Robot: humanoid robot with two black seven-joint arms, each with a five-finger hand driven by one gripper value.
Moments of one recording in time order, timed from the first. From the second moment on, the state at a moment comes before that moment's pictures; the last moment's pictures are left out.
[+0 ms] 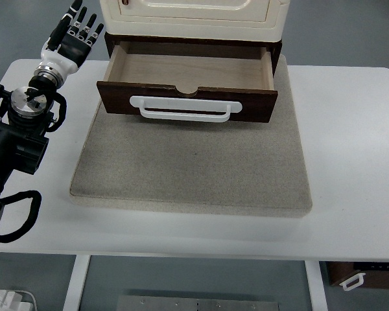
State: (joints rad) left arm -0.93 0.15 -1.34 -0.43 -0.02 -0.26 0.03; right arm 0.00 0.00 -0.01 0.12 -0.04 0.20 -0.04
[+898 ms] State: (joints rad) left arm -0.97 0.27 -1.34 -0.43 -0.02 -0.33 0.03; right arm 0.00 0.00 -0.01 0.11 -0.04 0.20 -0.04
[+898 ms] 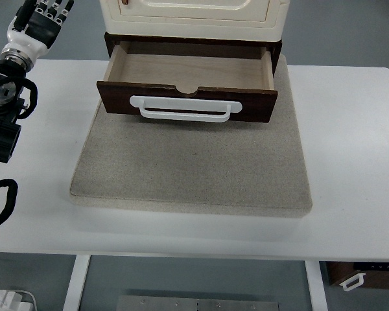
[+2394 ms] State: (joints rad) left arm -1.13 0.58 -0.92 -1.34 0.10 -0.44 -0.02; right arm 0.00 0.00 -0.01 0.12 -0.04 0.20 -0.04
